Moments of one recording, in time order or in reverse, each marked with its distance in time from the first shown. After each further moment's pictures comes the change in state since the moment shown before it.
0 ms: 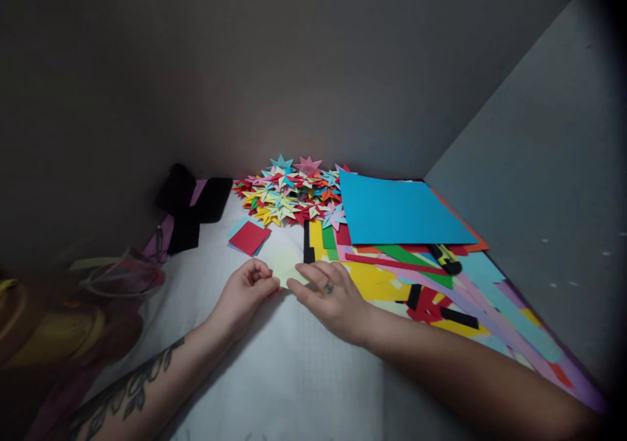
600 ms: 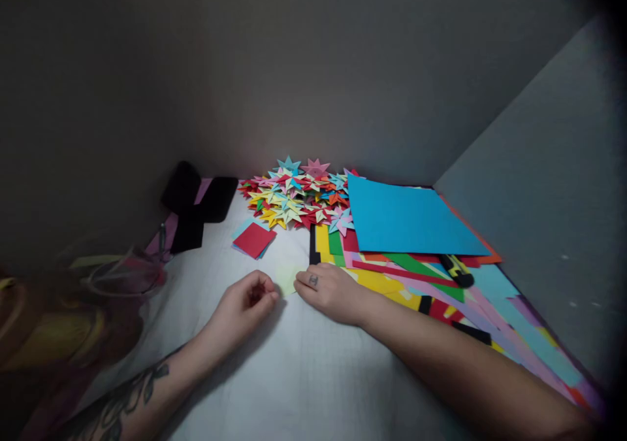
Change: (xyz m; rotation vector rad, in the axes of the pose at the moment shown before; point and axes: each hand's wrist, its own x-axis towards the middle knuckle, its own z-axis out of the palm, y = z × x) left_hand -0.009 0.001 -0.024 0.595 -0.167 0.287; right_hand 0.031 0.026 0.018 -0.090 -0.102 -0.339
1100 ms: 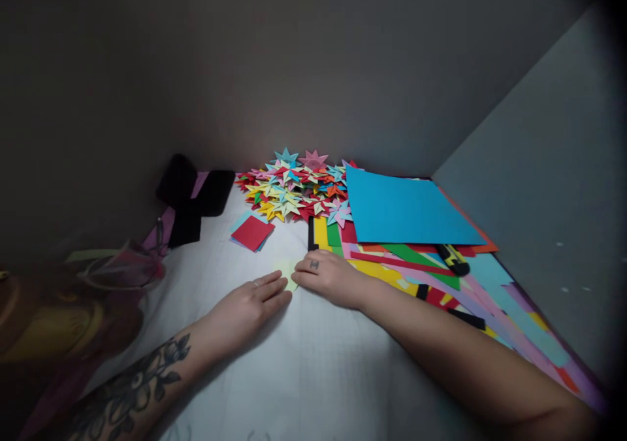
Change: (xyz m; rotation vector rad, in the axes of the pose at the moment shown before) left_hand -0.002 -0.015 -0.012 1.031 -0.359 0.745; right_hand -0.005 0.011 0.002 0.236 -0.148 0.055
